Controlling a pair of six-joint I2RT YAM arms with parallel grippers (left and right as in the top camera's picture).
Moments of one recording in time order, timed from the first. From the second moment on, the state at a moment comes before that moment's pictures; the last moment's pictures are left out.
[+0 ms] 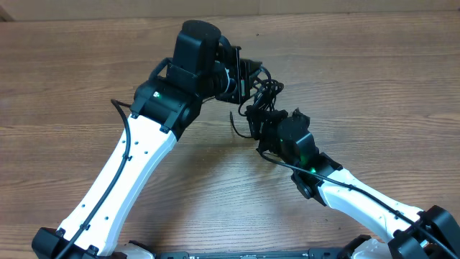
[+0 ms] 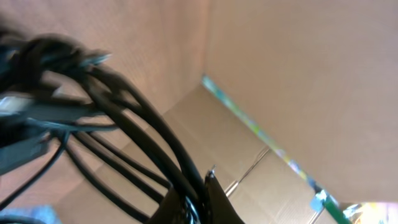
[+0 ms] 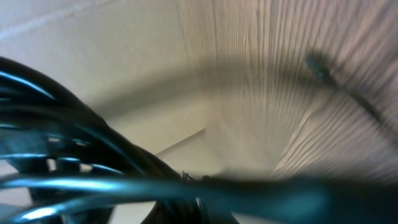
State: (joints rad) left arm -0.47 1.55 1.58 -0.55 0.36 -2.00; right arm 0.61 1.43 0.62 0.43 0.01 1.91
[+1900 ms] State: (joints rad) left arm -0.20 1.55 1.59 -1.36 0.28 -0.10; right arm 0.29 1.14 0.62 0.10 -0.25 0.70
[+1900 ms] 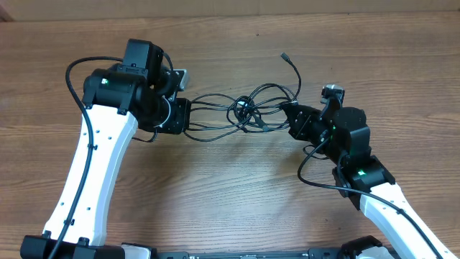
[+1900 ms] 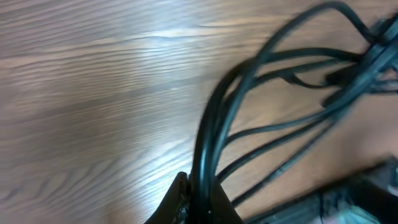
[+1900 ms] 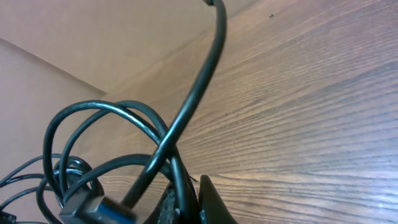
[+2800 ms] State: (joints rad) left arm -0.21 1.55 1.59 -1.32 0.15 -0.18; right arm 0.30 1.14 0.62 0.06 -0.23 0.69
